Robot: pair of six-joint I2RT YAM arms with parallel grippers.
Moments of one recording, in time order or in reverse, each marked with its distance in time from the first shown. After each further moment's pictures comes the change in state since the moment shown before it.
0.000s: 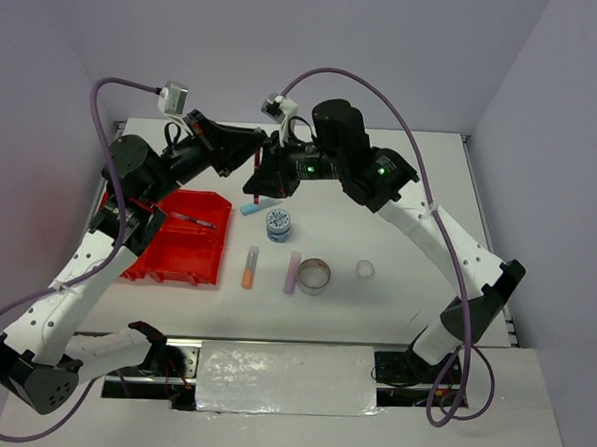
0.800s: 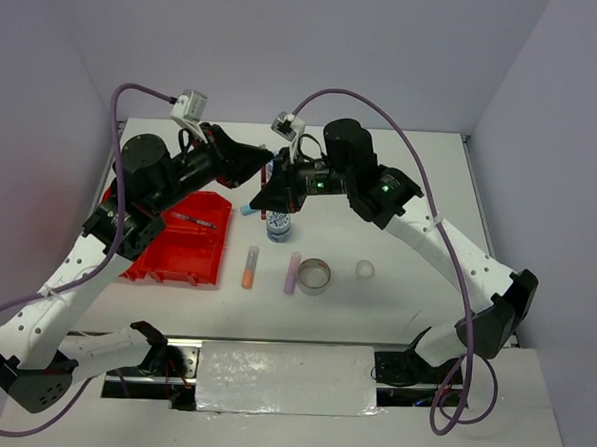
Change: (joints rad) left arm -0.113 -0.010 0.099 -0.320 -0.209 0.074; right arm -0.032 -0.100 -0.232 0.145 -0.111 0.035
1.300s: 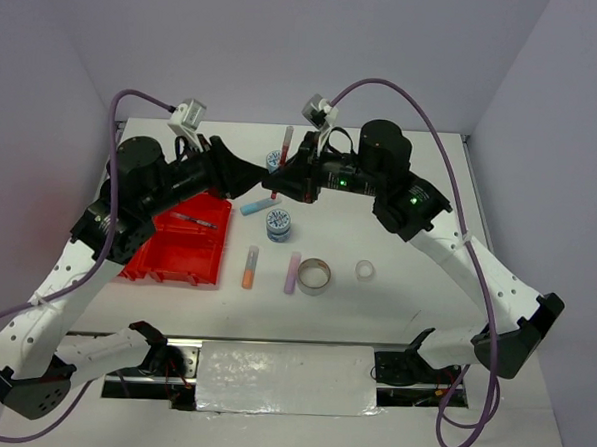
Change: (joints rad) left arm 0.023 -0.037 0.019 -0.175 0.061 -0.023; right arm -0.022 -0.142 -0.082 0.165 0.061 -0.034
